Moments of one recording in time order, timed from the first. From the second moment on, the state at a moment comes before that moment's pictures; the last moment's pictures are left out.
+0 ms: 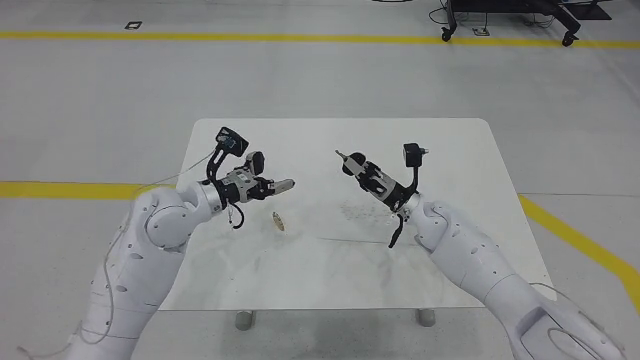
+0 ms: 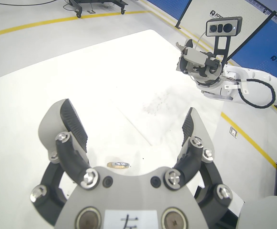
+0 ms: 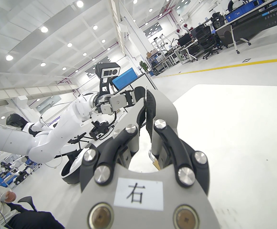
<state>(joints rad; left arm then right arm) 1.18 -1.11 -1.26 -1.55 0.64 -0.55 -0.66 -0.94 -1.20 0.72 -0.89 -0.32 -1.01 -0.28</state>
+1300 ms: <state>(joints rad) 0.93 -1.17 -0.92 -1.49 0.85 0.40 -1.42 -0.94 -1.20 0.72 -0.89 -0.32 -1.01 -0.28</state>
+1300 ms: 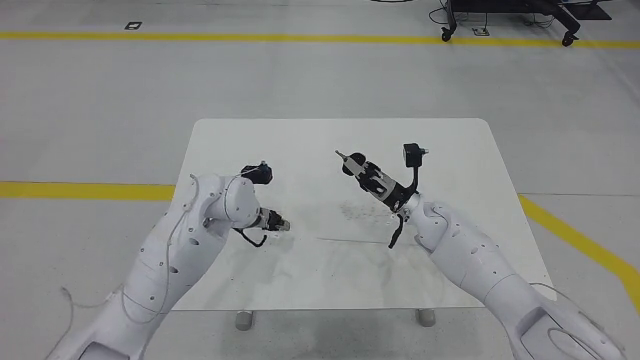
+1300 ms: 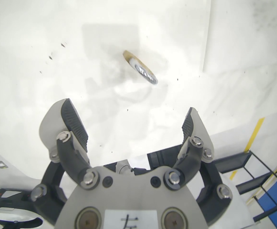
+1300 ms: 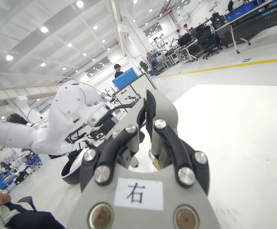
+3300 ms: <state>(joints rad) 0.81 -1.23 -0.77 -1.33 0.83 0.39 -1.43 -0.94 -1.20 0.72 -0.89 -0.32 -1.01 -0.28</state>
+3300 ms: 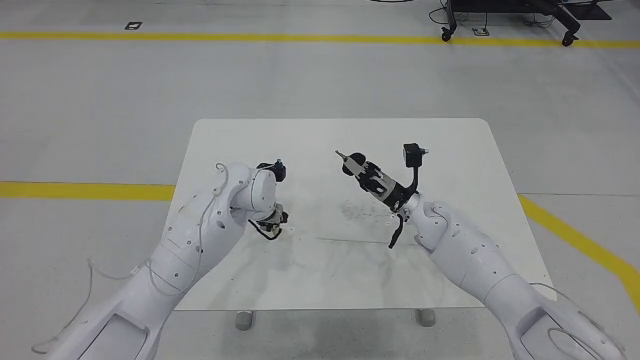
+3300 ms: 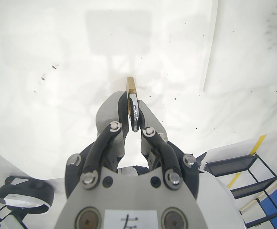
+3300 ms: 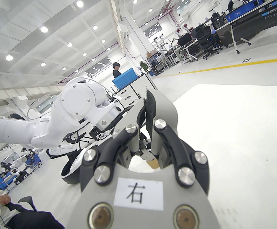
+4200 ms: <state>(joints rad) 0.84 -1.23 -0.80 -1.37 0.88 0.37 -1.45 -0.94 -1.20 0.72 -0.89 -0.32 -1.01 -0.28</state>
